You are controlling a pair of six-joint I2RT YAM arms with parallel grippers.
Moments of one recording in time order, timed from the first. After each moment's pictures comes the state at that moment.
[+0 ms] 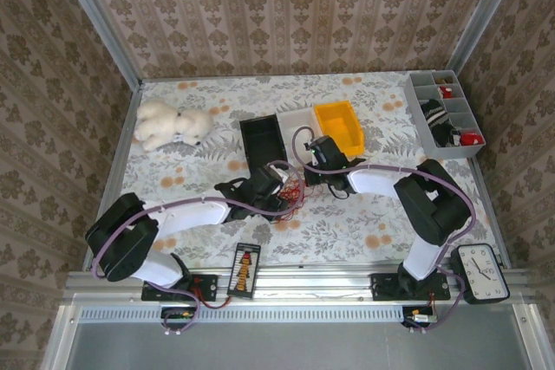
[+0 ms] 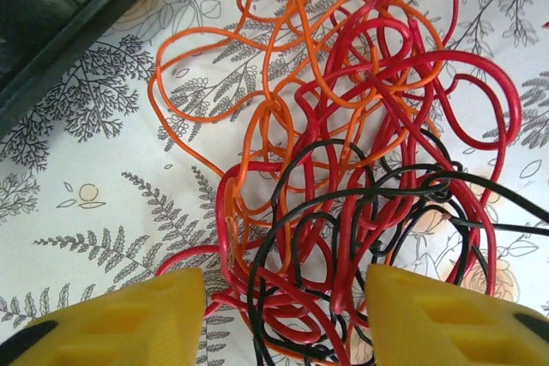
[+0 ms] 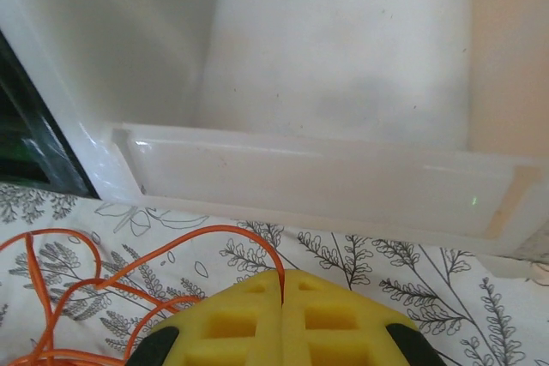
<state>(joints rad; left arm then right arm) -0.96 1.46 0.74 -0.28 -0.10 -0.25 0.58 1.73 0.89 -0.03 0.04 0.32</state>
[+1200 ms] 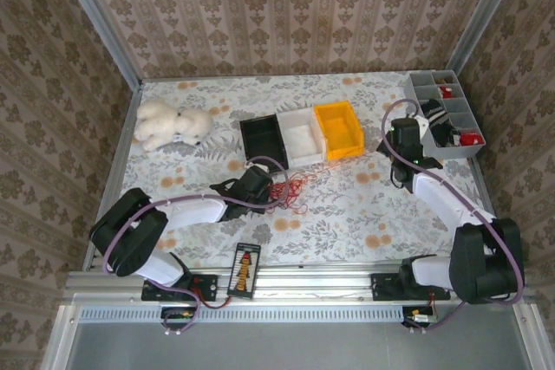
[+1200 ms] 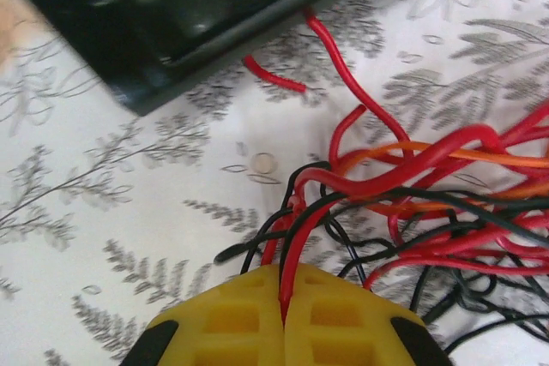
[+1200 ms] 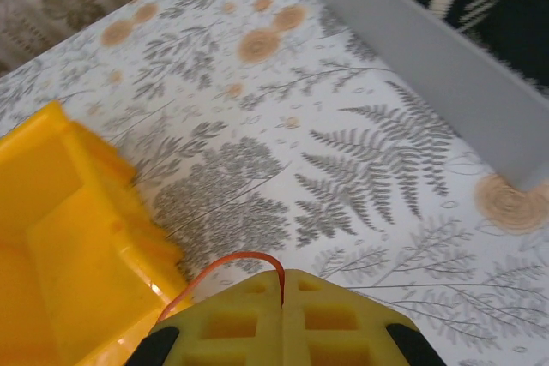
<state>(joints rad) -0.85 1.49 0.65 -0.19 -0.26 -0.44 0.08 1.27 0.76 -0.16 0.32 0.55</state>
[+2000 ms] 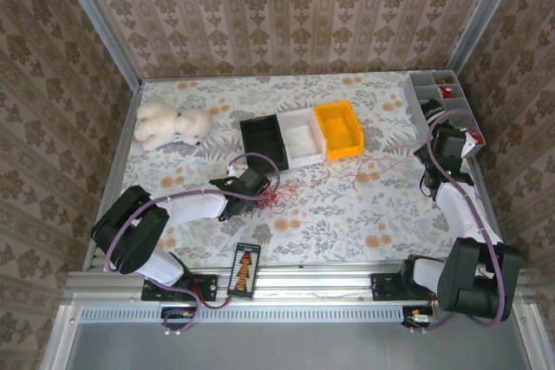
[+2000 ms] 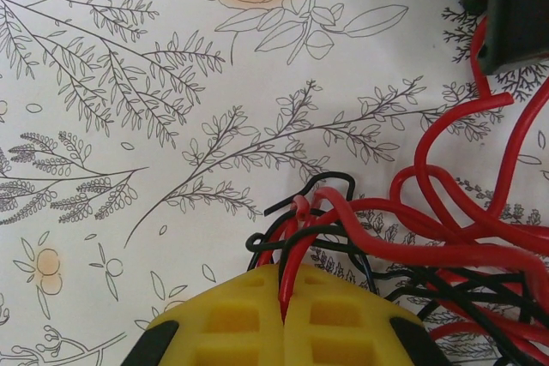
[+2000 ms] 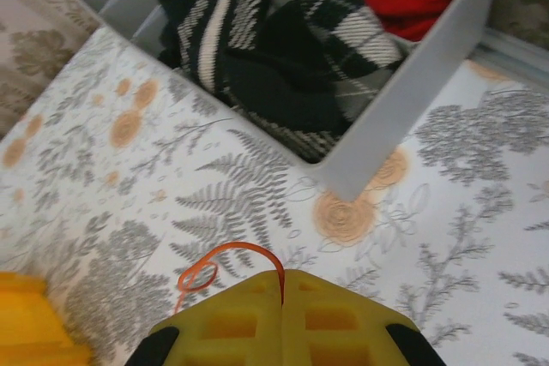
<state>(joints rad) -0.82 1.51 0.69 -0.43 -0.50 -0.64 -0.26 1.17 0.67 -0.15 0.15 0.63</state>
